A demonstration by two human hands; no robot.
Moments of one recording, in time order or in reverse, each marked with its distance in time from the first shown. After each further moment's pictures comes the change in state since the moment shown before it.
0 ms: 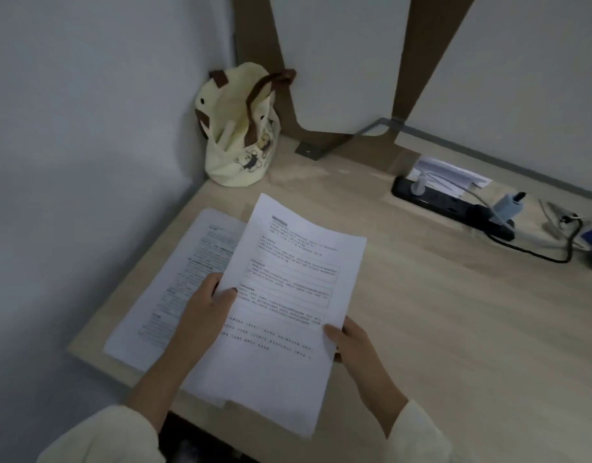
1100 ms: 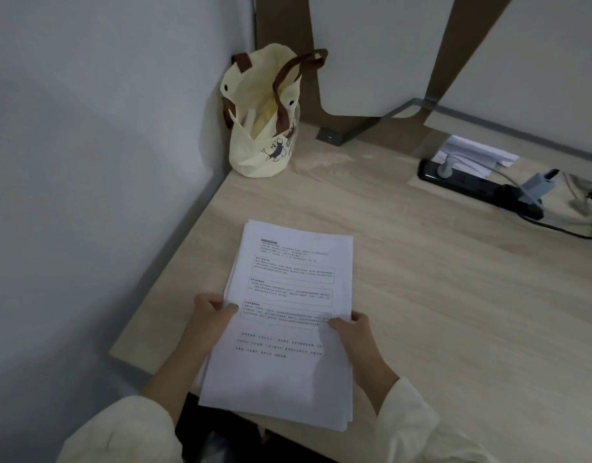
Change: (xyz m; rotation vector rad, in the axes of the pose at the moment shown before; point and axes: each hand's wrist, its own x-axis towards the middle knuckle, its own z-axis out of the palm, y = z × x) left_hand 0.037 -0.067 -0.052 -0.055 -0.050 -0.396; right_hand 0.043 0.028 0.075 0.098 0.283 0.239
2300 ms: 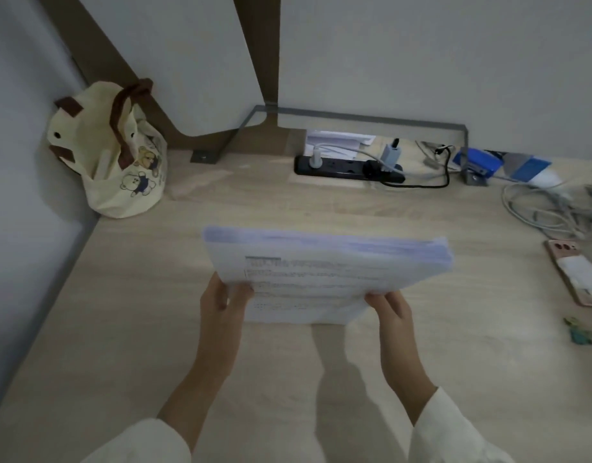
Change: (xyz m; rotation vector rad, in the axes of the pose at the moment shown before) left_hand -0.119 0.086 0.151 -0.358 -0.247 0.758; right_hand -0.073 -0.018 -0.171 0.374 0.295 -0.610
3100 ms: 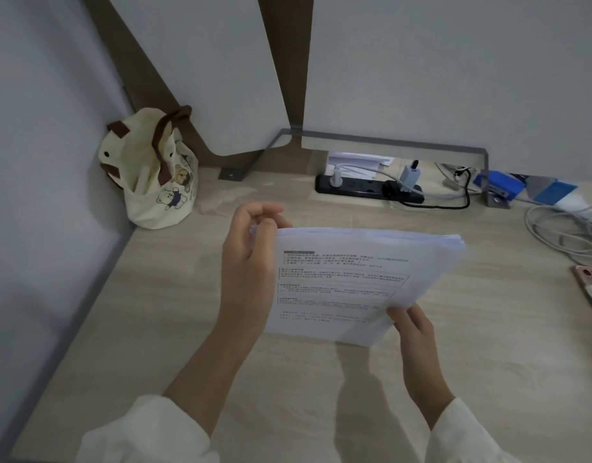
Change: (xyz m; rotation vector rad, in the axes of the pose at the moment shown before) left_hand 0.016 0.097 0.020 0.078 0.007 0.207; right_hand 0.008 0.006 -0.006 -0.050 0.011 0.044
